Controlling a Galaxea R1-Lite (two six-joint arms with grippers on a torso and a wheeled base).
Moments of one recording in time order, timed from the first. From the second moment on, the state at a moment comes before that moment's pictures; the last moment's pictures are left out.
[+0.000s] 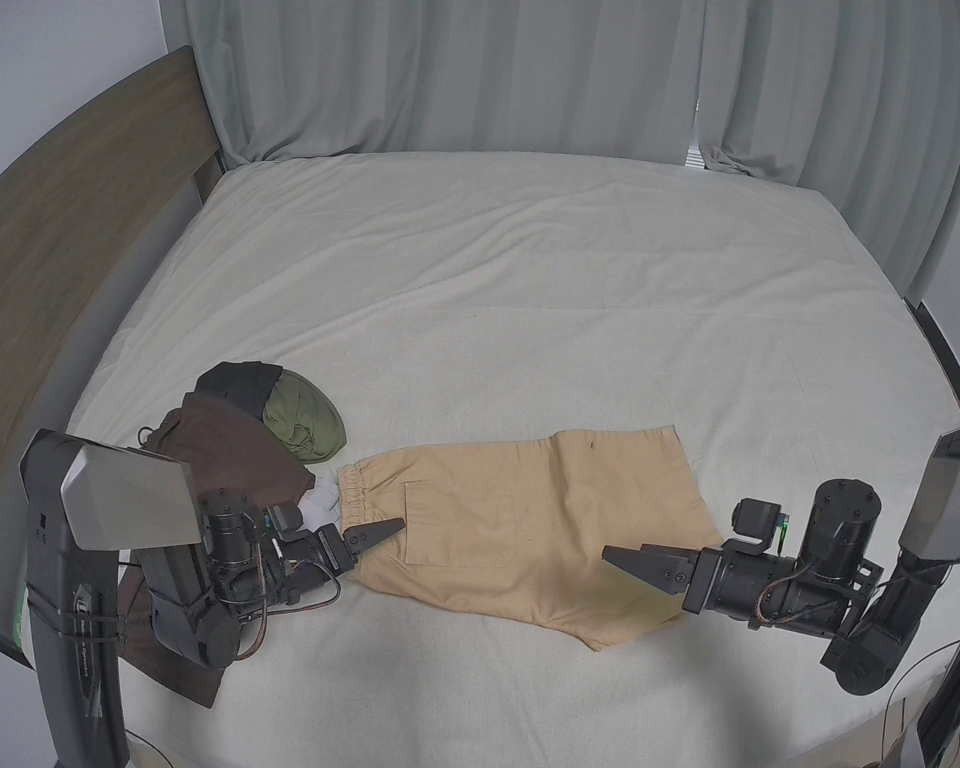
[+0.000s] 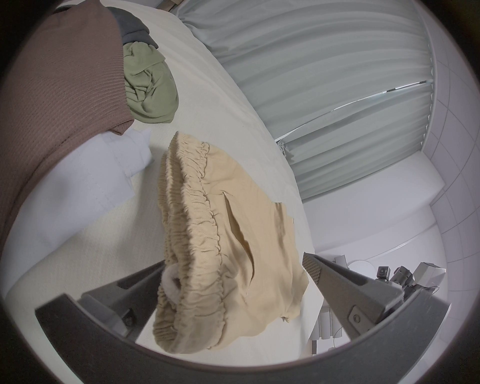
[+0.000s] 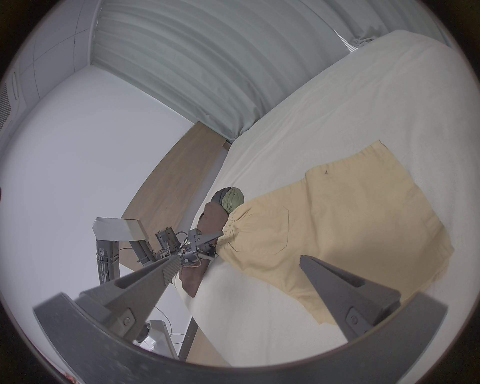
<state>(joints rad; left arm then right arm) -0.22 2.40 -0.53 -1.55 -0.54 -0.73 0.48 1.98 -0.21 -1.54 0.39 0.59</state>
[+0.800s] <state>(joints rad) -0.23 2.44 -0.51 -1.55 -0.54 -0.77 0.48 1.99 -0.21 -1.54 0.39 0.60</state>
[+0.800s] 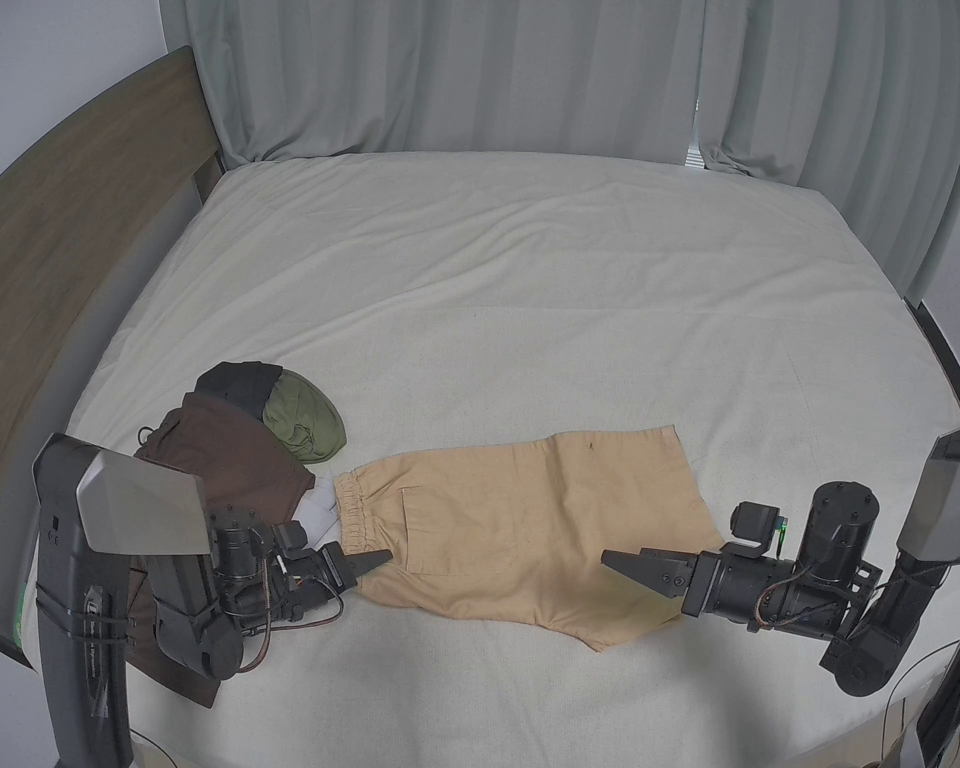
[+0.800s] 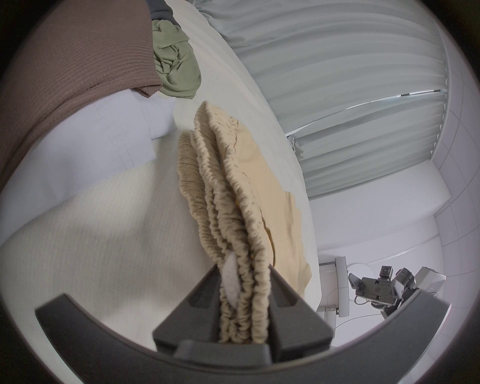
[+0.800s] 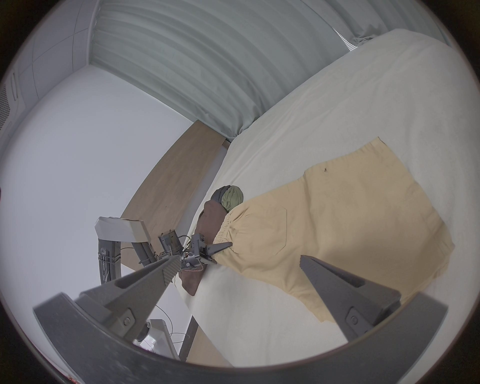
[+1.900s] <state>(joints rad) -0.15 2.29 -0.24 -1.55 -0.56 -0.41 0.48 1.99 -0.21 -1.54 0.39 0.60</state>
